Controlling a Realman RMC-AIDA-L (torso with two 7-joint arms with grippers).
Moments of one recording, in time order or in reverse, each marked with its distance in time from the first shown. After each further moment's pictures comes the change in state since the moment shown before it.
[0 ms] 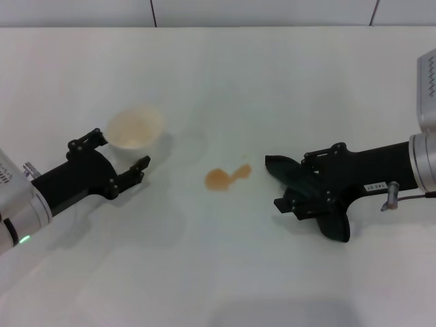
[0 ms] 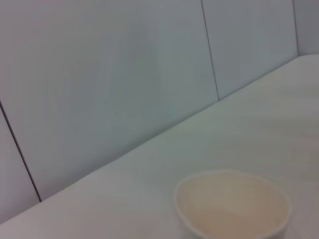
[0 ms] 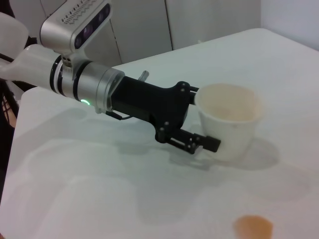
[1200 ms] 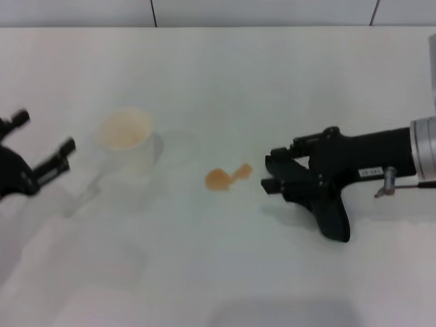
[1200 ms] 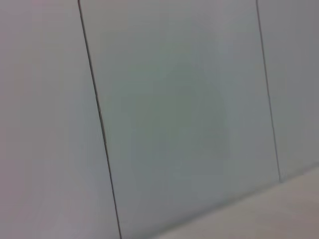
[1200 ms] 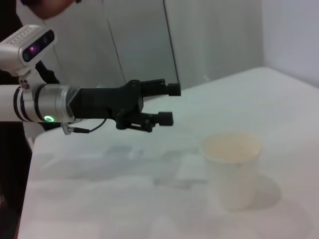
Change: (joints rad) left arm 0.309 0.008 0.006 0.308 -0.174 0.211 -0.152; right arm -0.006 0.000 0.010 -0.023 0.105 -0.011 0.012
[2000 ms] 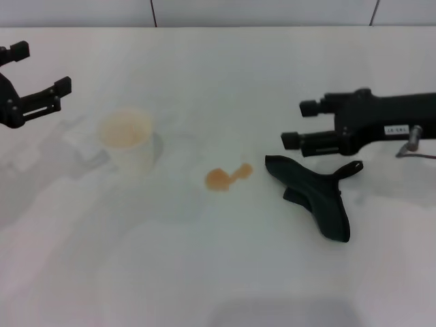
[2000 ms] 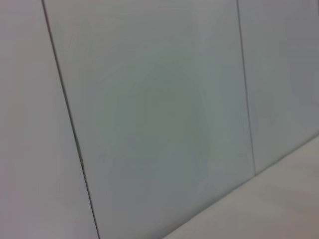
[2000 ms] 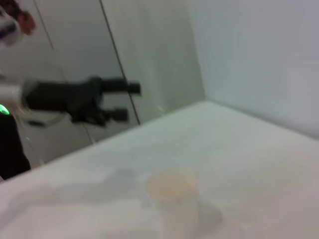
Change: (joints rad) left arm -0.088 0.012 -0.107 0.504 0.431 -0.013 -0.616; right arm -0.002 -0.003 0.125 -0.028 0.019 0.010 0.107
